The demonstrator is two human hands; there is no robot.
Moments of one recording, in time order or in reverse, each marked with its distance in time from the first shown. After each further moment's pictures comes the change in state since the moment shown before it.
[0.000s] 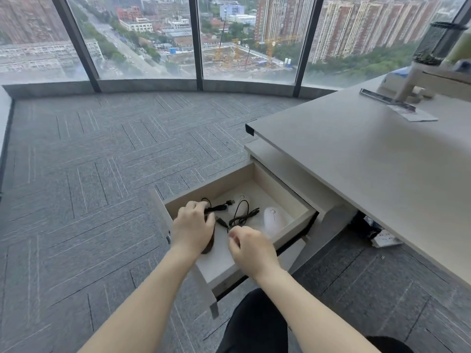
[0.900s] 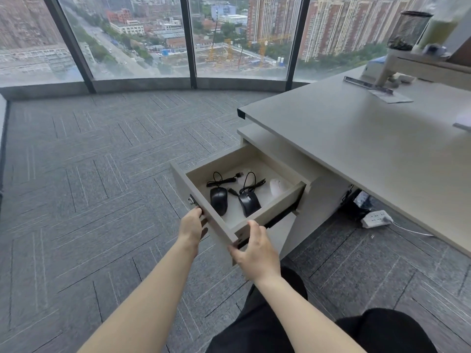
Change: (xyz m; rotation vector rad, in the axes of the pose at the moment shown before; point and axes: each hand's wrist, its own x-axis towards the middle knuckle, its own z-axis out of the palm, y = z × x) left_hand -0.065 -0.010 0.021 -1.199 -0.268 -0.593; right_hand -0.090 0.016 0.039 0.118 0.154 0.225
